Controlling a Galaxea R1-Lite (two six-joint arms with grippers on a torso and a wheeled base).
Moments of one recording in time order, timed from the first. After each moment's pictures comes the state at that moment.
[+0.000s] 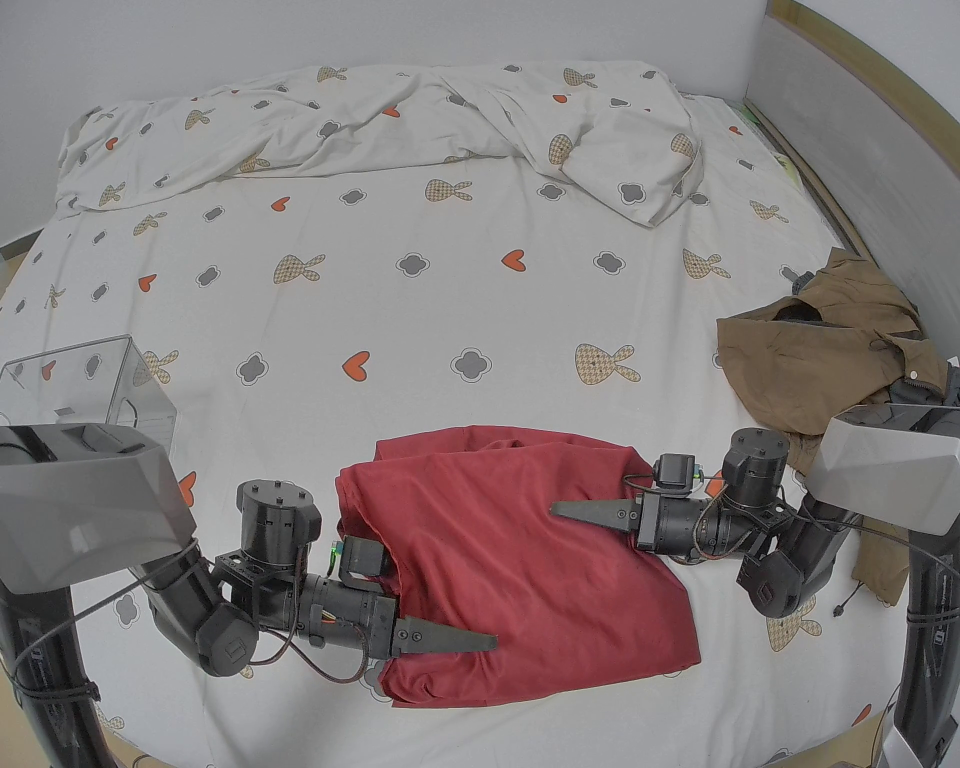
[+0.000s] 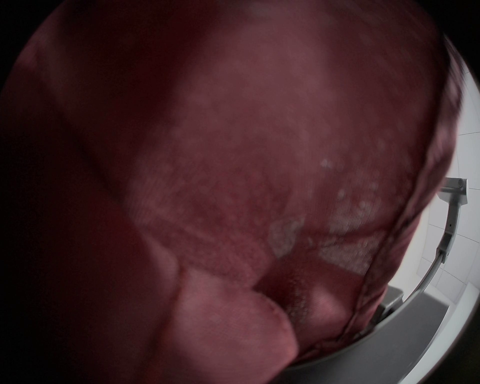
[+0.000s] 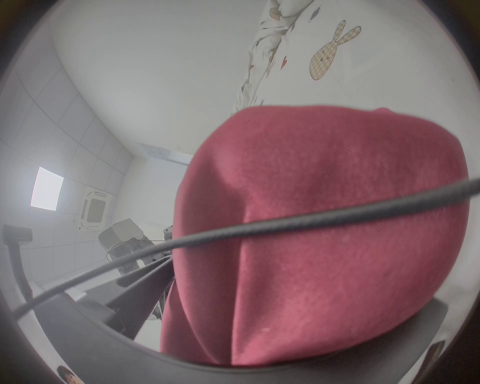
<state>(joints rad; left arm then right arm) -0.42 2.18 -0.57 -1.09 -1.10 -0.43 0.36 2.31 -0.75 -1.40 0.91 0.76</state>
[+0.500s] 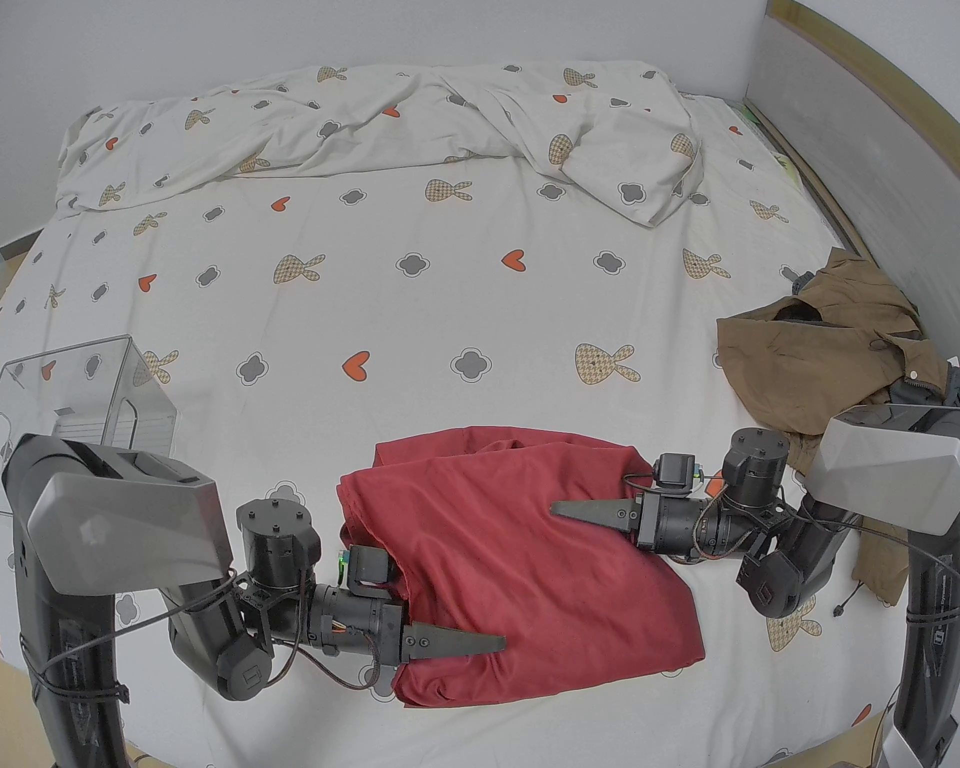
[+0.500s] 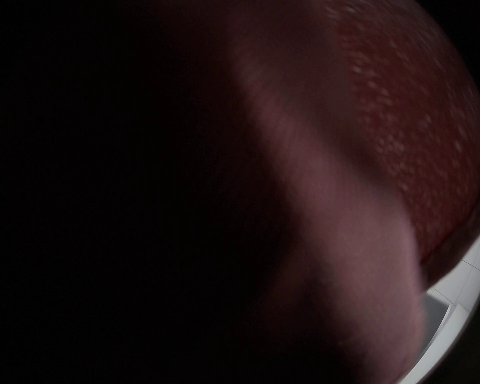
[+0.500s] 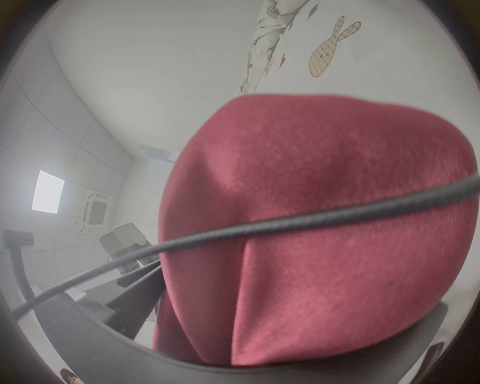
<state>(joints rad) -0.44 2.29 -0.51 -1.46 -1.10 -0.58 0.36 2.31 -0.75 -1.41 0.91 0.76</state>
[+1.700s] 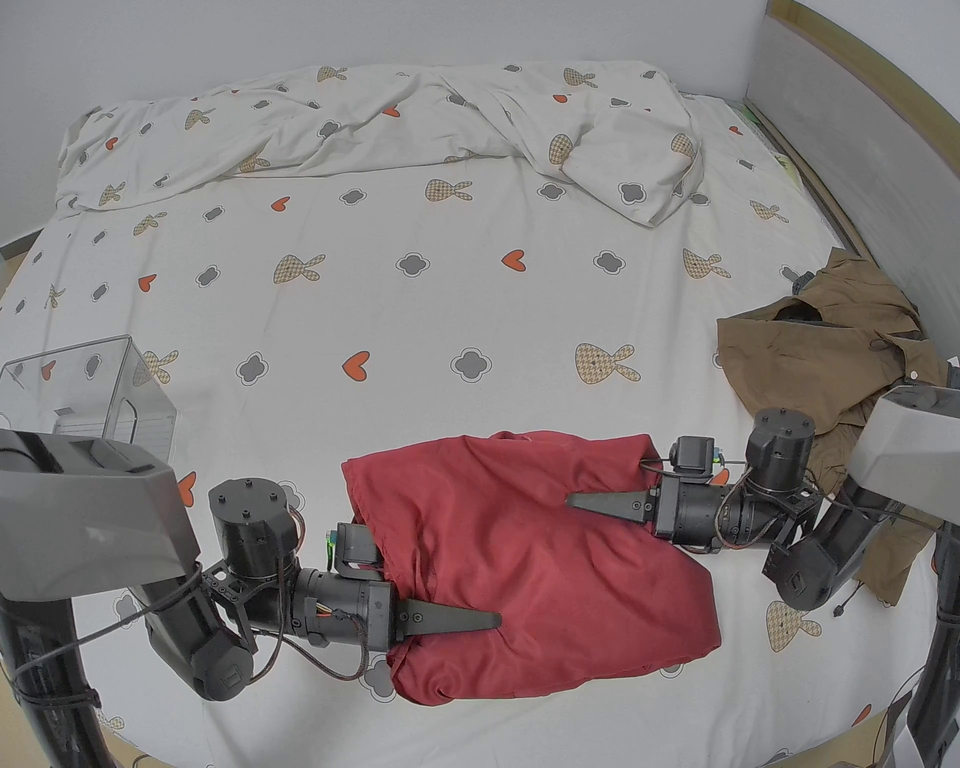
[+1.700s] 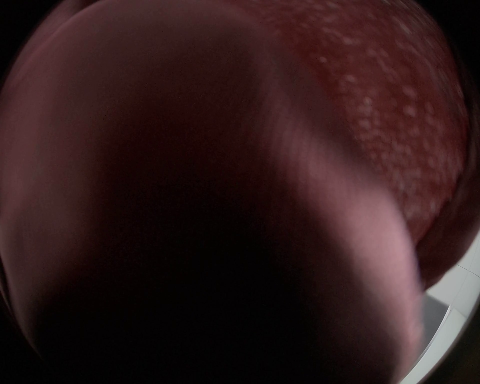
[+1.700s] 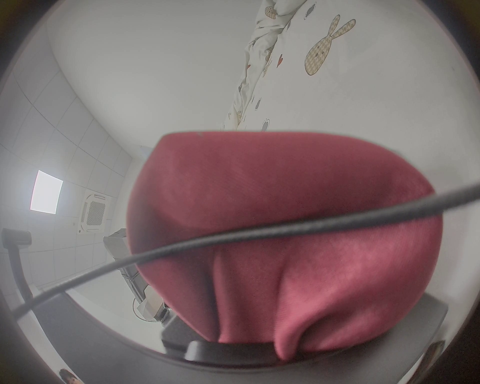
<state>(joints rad) -0.46 2.18 -0.48 -1.50 -1.10 -0.75 0.37 2.16 -0.69 -1.32 0.89 0.77</state>
